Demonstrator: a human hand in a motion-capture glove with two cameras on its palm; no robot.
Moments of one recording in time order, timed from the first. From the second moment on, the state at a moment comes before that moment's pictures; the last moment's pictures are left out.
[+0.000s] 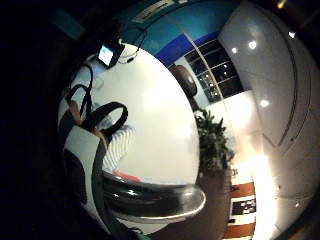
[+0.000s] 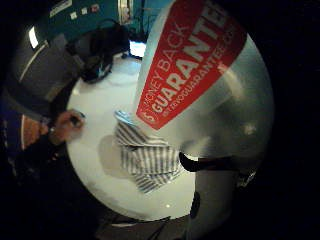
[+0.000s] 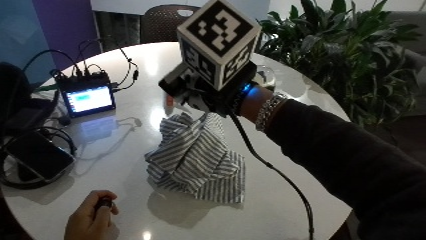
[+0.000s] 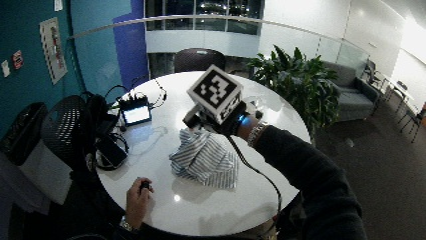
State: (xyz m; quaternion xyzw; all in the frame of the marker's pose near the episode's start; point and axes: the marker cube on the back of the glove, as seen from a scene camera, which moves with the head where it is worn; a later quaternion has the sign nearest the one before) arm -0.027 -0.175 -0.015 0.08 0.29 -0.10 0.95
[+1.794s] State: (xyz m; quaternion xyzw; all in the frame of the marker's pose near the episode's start) arm -0.068 -0.223 0.057 0.35 -0.36 0.07 0.86
